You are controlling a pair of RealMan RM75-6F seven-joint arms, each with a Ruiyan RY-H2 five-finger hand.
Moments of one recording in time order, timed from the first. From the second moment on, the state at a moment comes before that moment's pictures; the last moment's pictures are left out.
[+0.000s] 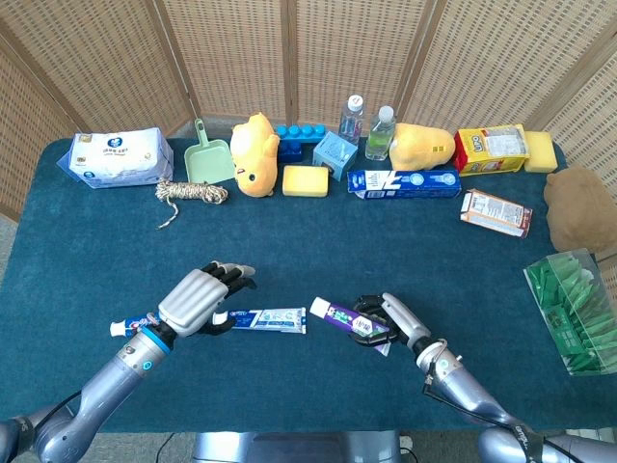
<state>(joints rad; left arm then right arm) -0.62 -1.26 -0.16 -1.93 1.36 0.94 0.35 0.54 -1.33 0.20 -1.86 -1.10 0.76 0.44</state>
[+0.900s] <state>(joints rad) -0.76 -1.43 -0.03 -1.55 1.86 1.14 -0.06 0.57 -1.24 0.27 -1.93 -1.24 0.50 0.81</state>
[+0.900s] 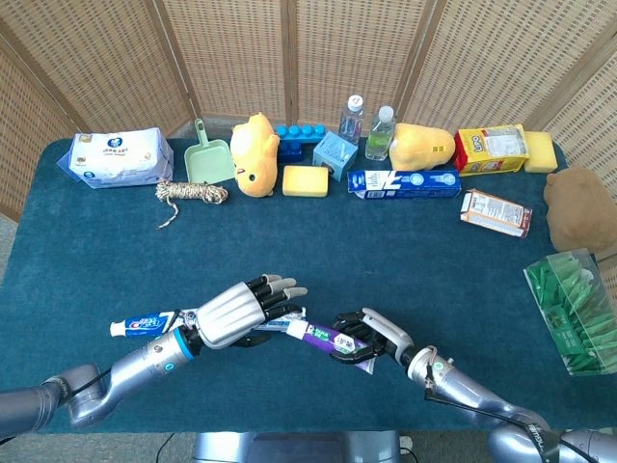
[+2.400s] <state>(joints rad) -0.79 -1.45 -0.01 -1.55 1.85 1.20 -0.06 0.61 -1.24 0.26 -1.89 -1.49 0.39 1.39</state>
